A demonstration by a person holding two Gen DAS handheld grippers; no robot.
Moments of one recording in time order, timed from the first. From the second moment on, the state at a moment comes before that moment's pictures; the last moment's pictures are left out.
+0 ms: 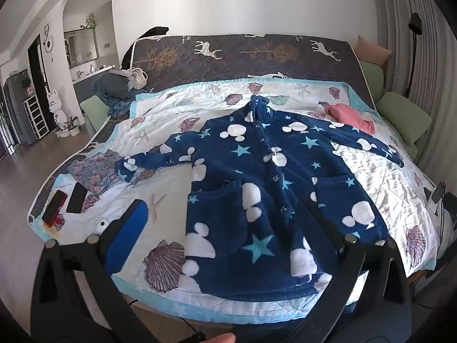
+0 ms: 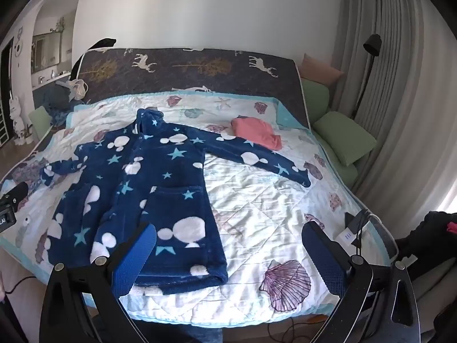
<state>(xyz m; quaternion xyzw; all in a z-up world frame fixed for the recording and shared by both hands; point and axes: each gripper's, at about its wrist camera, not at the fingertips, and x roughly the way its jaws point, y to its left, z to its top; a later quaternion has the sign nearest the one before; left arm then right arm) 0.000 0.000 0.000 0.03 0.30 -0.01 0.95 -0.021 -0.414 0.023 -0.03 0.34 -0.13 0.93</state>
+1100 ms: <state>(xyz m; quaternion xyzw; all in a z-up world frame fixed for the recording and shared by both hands) 0.004 -0.009 -0.005 0.04 0.31 0.00 0.95 -0.014 -0.416 0.014 -0.03 0.35 -0.13 0.93</state>
